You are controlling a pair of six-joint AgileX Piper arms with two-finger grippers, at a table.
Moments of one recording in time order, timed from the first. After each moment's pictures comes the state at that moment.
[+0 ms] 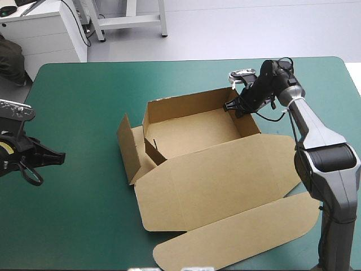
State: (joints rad) left arm -0.07 0.95 -1.29 0.15 1.21 0.10; right arm 0.19 2.14 -2.00 0.27 1.20 -0.27
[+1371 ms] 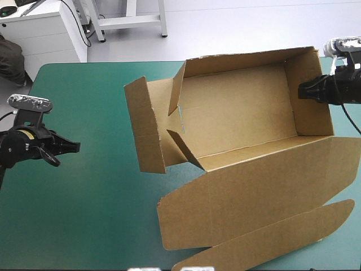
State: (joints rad) left arm 0.00 1.08 -1.20 0.03 1.06 0.13; right arm -0.27 1.38 -1.65 0.65 1.24 -0.56
